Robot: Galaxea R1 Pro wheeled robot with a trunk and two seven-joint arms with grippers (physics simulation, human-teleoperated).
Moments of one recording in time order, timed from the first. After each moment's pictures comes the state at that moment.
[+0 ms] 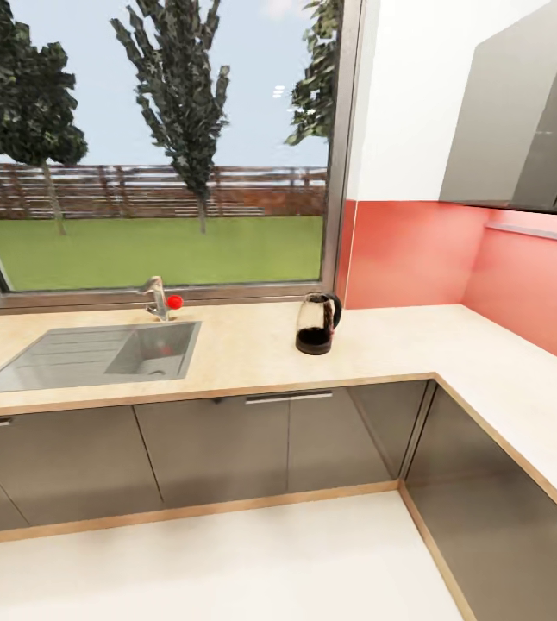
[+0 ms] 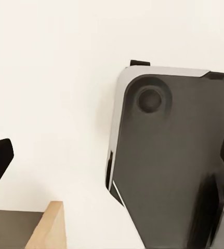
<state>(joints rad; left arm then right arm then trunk) -0.05 0.05 0.65 -0.10 -0.52 -0.11 -0.03 -0.17 -0.06 -0.25 -0.06 0.24 -0.14 0.15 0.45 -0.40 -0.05</state>
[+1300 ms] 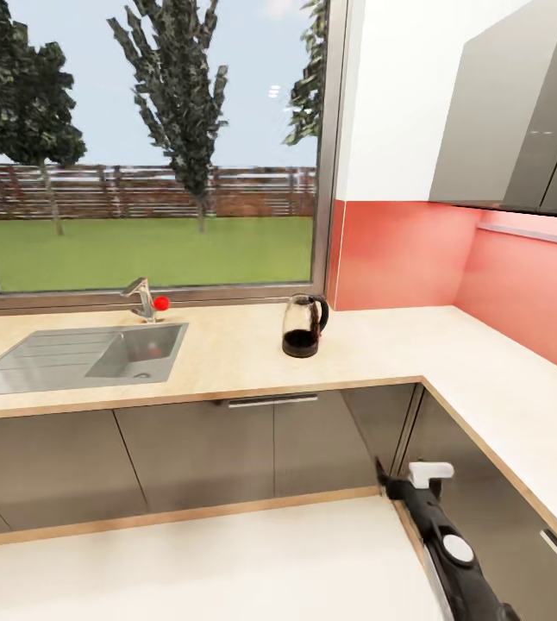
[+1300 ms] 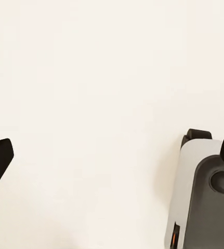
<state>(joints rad) -0.08 0.12 0.65 -0.28 -0.52 -0.11 -0.03 -0.30 0.04 -0.25 -1.00 0.17 -0.14 0.14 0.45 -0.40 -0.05</state>
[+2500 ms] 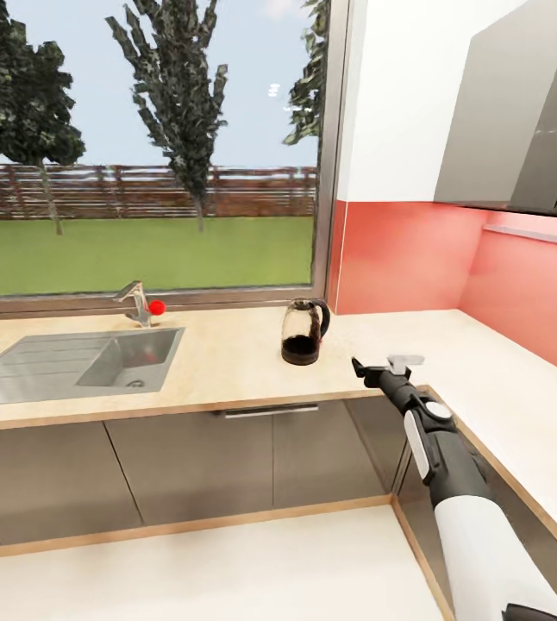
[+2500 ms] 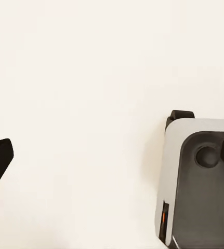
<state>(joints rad) -0.07 0.16 0.64 -0.24 -0.52 -0.11 -0.14 -0.74 0.04 -0.23 -0.97 0.07 0.12 0.32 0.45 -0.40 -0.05</state>
